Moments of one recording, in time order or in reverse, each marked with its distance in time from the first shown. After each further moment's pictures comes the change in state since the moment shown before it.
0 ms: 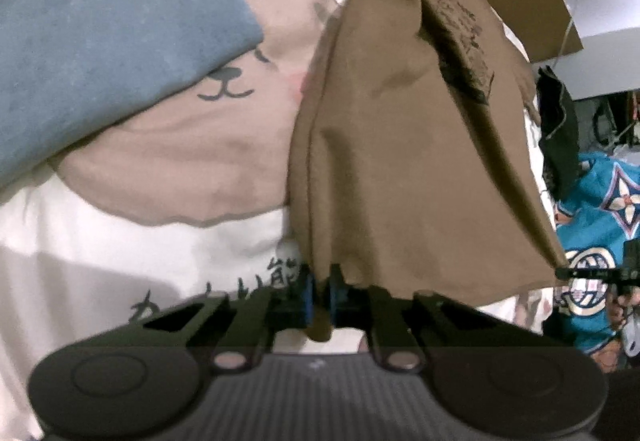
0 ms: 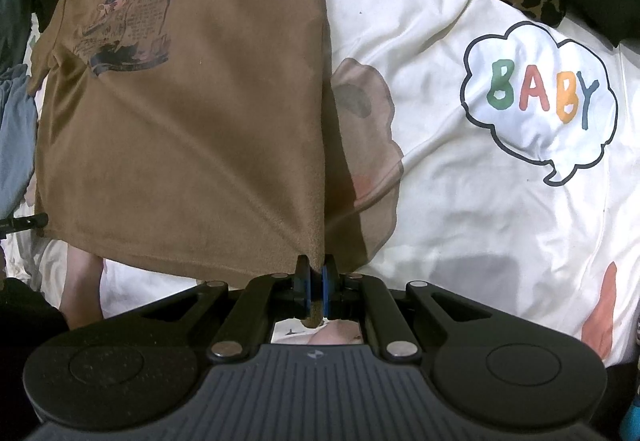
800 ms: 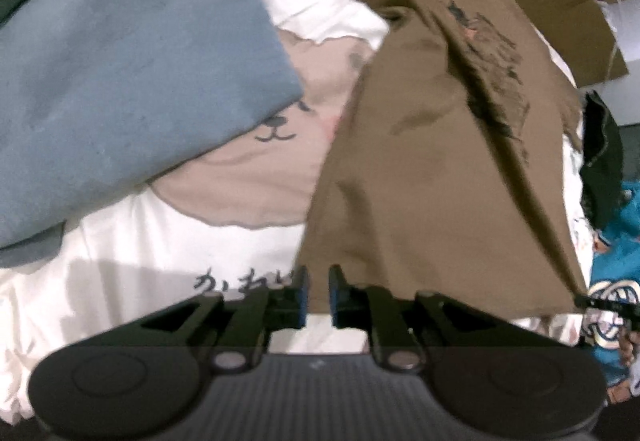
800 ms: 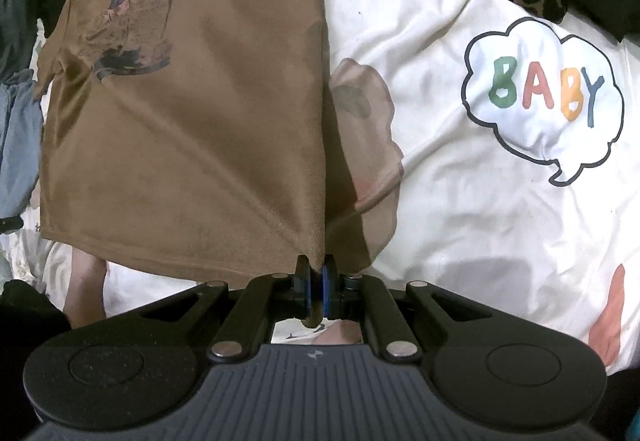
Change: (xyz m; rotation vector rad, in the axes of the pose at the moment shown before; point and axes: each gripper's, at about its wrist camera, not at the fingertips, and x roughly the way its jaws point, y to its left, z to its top) left arm -0.045 -0.033 0.013 -0.082 -0.014 0.221; right arm 0.005 -0.008 0.000 0.002 -0.015 0.026
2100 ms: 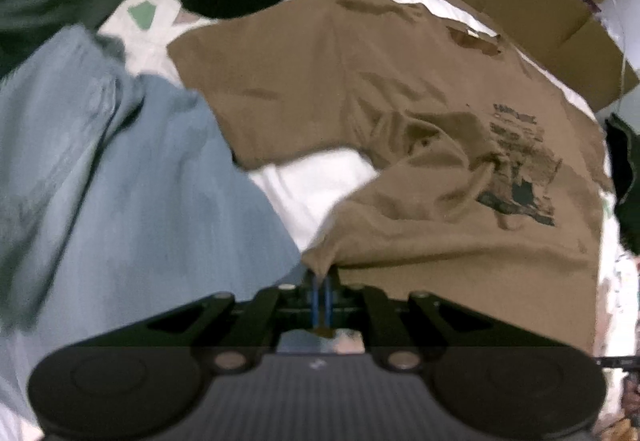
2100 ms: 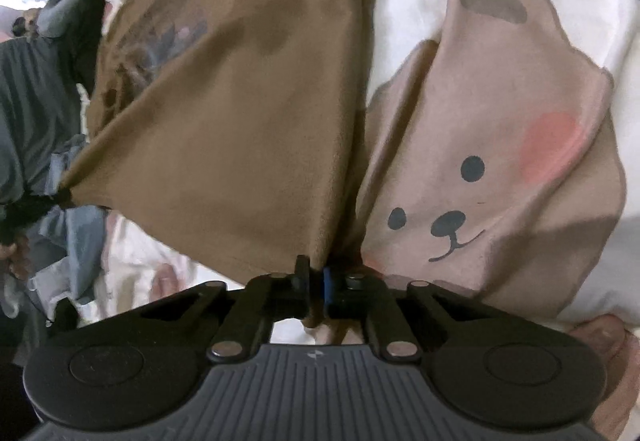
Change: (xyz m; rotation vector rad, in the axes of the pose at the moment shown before) left arm -0.030 -0.018 0.128 0.193 -0.171 0.124; right arm 0.088 0.040 -0.009 0.199 -0.088 0.342
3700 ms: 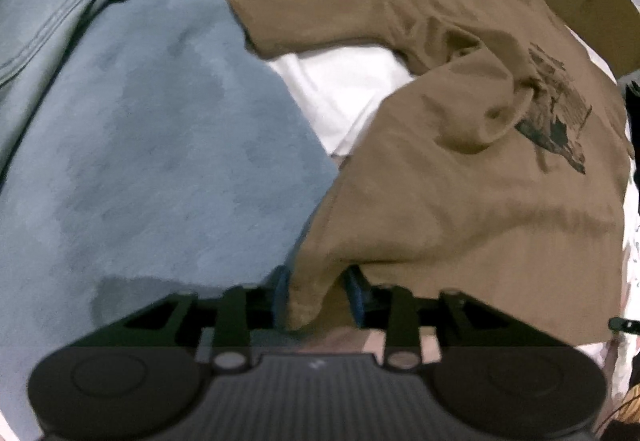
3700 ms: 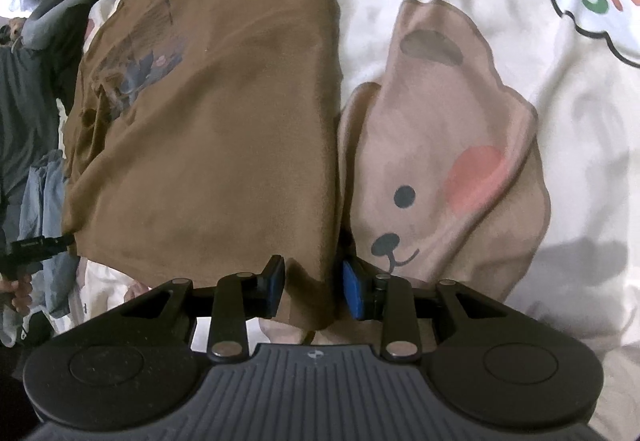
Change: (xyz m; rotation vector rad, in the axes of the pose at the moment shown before) left arm 0.054 0.021 -0.039 0.005 0.111 0.019; right arm -0.015 -0.015 0.001 0.019 -0.081 -0.107
